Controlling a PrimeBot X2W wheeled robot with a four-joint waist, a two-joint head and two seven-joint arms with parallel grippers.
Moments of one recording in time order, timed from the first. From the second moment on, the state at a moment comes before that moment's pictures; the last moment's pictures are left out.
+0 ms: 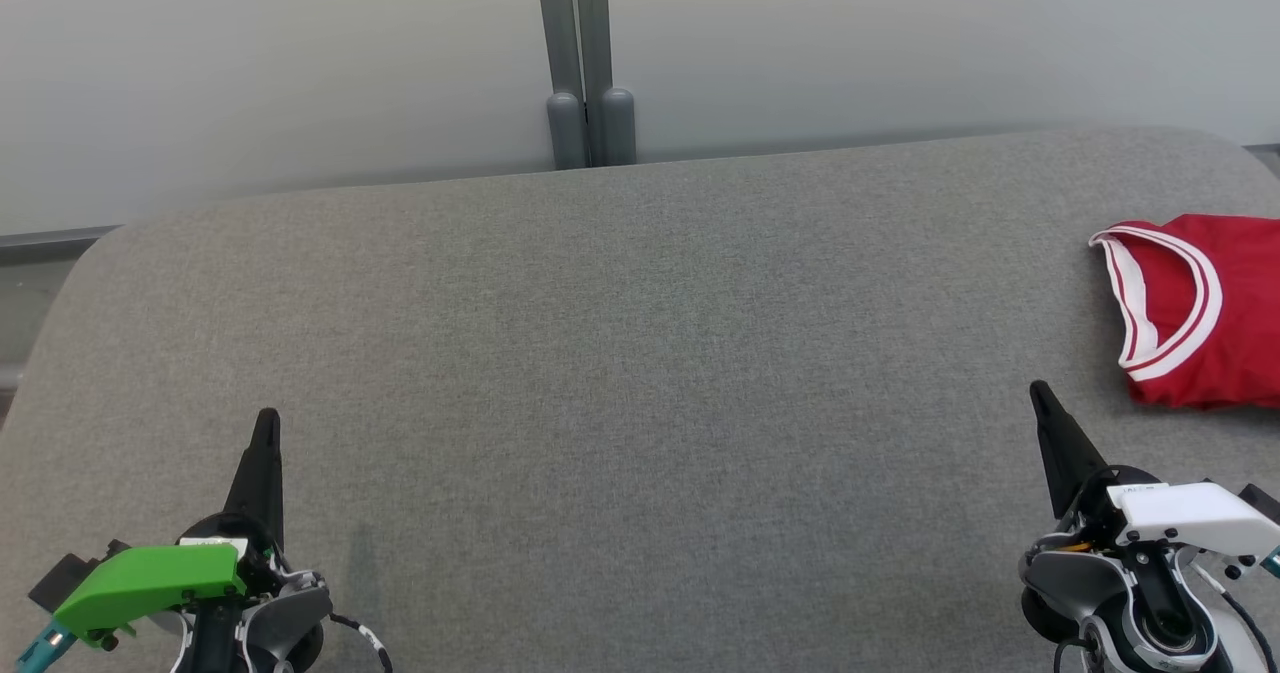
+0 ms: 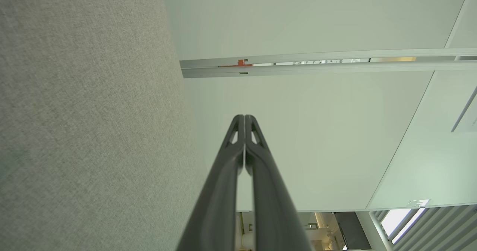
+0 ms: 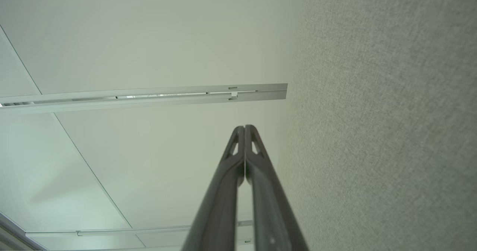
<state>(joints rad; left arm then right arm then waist) -0.10 0.05 0.11 0.25 -1.61 -0.13 0.11 -0.11 -0.05 -0.11 0.24 1.61 0.13 0.11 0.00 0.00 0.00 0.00</state>
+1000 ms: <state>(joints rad) -0.10 0.05 0.11 0.25 -1.61 -0.13 0.11 -0.11 -0.05 -0.11 0.24 1.61 0.13 0.11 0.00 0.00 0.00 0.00</state>
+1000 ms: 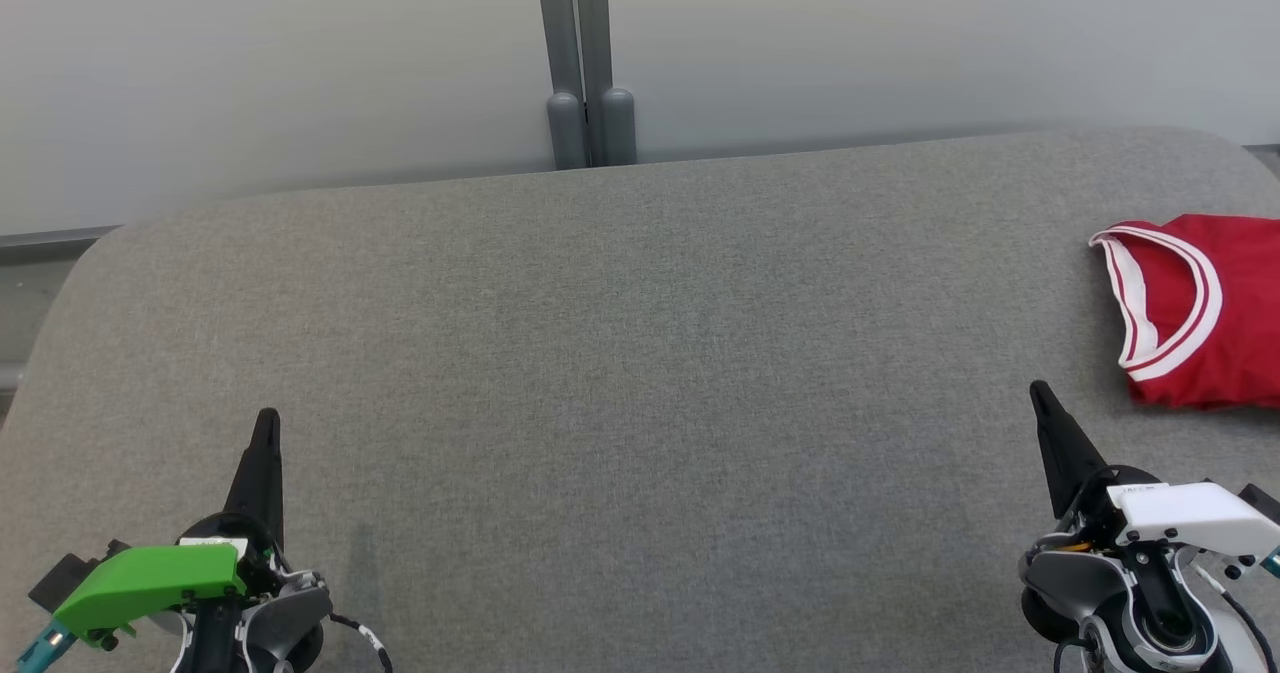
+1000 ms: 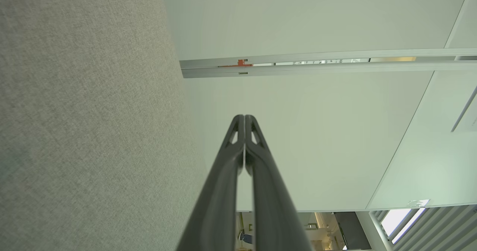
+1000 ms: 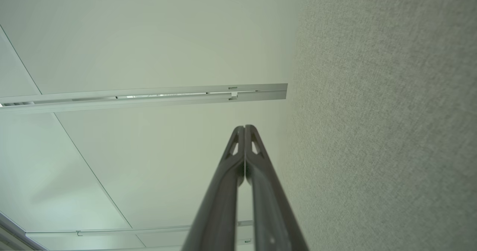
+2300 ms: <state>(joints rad) -0.10 0.05 0.11 0.25 -1.61 -0.13 0.11 -0.11 -0.05 -0.11 0.24 1.61 0.13 0.11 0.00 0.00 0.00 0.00</state>
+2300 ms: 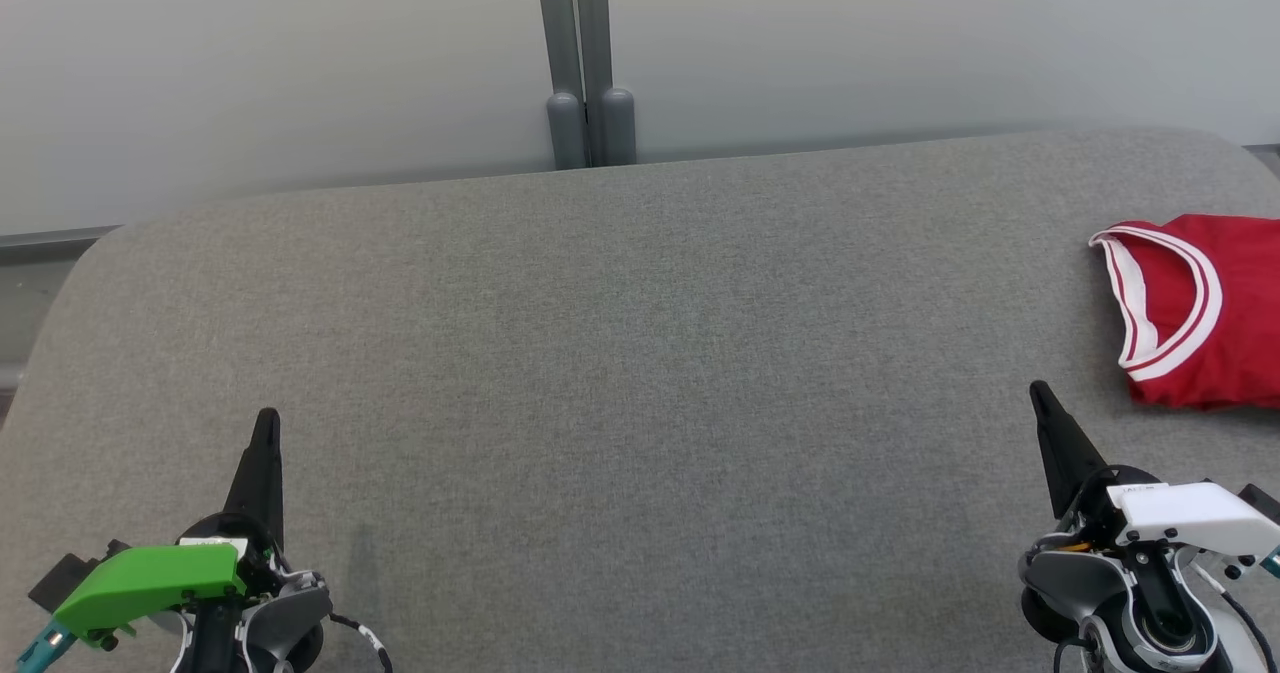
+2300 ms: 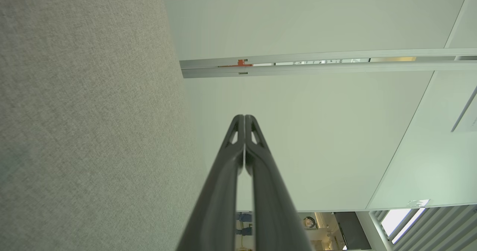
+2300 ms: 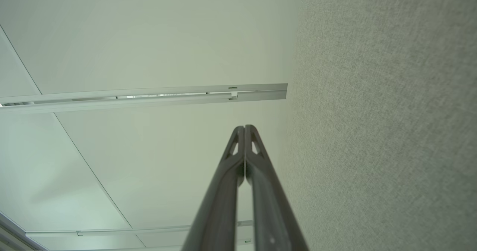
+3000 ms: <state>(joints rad) -0.10 0.05 0.11 0.25 -1.61 -0.13 0.11 -0.11 -0.05 -0.11 0.24 1.61 0.13 0.11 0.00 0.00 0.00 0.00</state>
